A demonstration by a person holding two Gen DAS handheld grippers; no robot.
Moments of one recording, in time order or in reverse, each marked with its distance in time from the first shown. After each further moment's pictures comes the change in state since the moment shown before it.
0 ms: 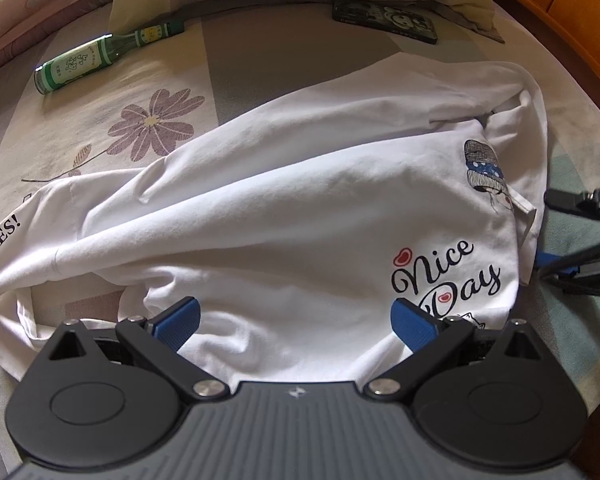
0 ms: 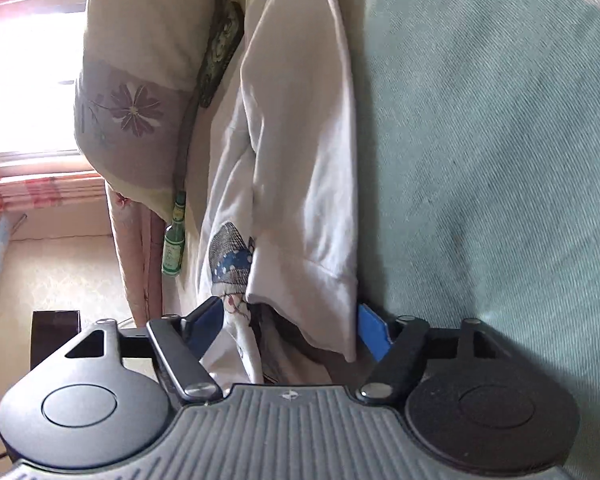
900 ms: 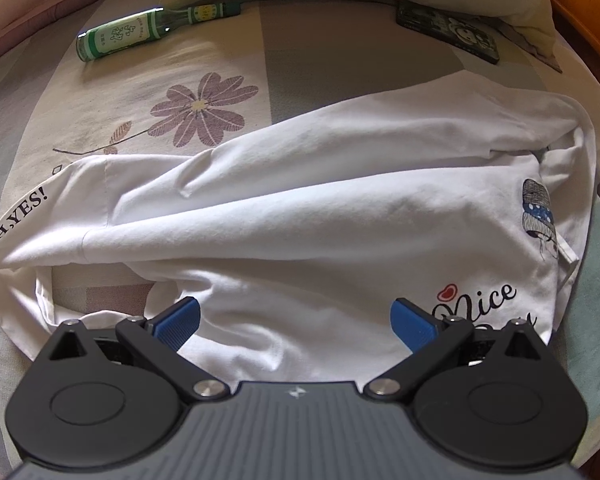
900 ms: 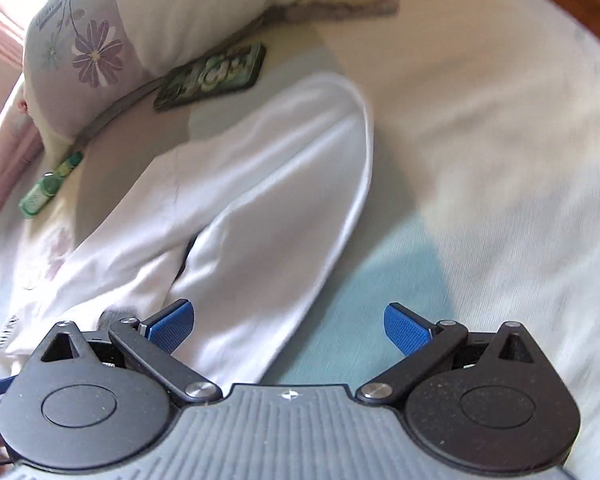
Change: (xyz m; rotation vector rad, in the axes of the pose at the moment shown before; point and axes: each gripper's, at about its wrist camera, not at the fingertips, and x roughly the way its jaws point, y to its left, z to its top) left arm 0.010 0.016 0.016 -0.103 0.031 0.084; right arm -0.018 0.078 0.075 -0.530 0.001 -0.523
